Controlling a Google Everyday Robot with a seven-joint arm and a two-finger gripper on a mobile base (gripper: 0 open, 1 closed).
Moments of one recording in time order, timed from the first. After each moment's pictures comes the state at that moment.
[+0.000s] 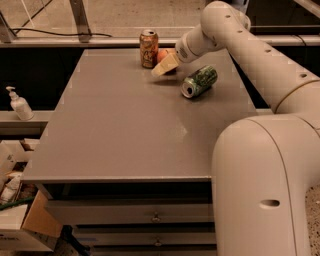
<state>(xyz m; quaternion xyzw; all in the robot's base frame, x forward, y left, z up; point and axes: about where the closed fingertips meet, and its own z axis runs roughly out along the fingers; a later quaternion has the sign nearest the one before) 0.843 -0.053 0.839 -0.40 0.82 0.11 0.40</state>
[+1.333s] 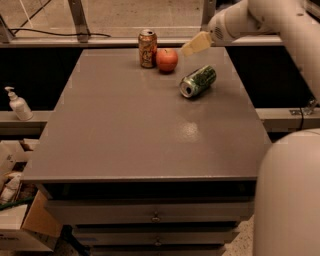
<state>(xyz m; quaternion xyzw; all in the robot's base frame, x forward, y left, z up) 0.817 -0.137 0.925 -0.38 0.79 0.09 0.46</state>
